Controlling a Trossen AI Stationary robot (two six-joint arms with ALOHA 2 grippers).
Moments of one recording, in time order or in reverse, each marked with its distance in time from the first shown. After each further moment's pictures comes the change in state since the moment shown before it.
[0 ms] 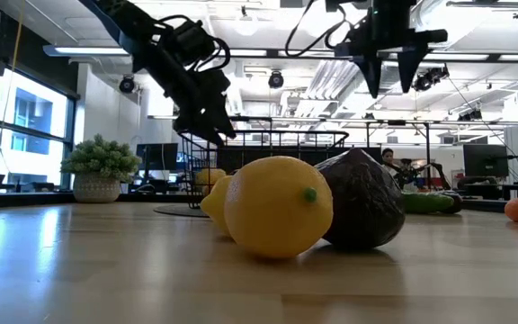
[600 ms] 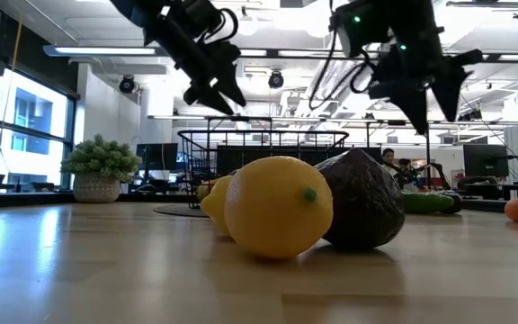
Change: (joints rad) left arm 0.019 0.000 0.234 -0.170 -0.030 0.026; right arm 0.038 -0.026 -0.303 0.020 -0.159 0.013
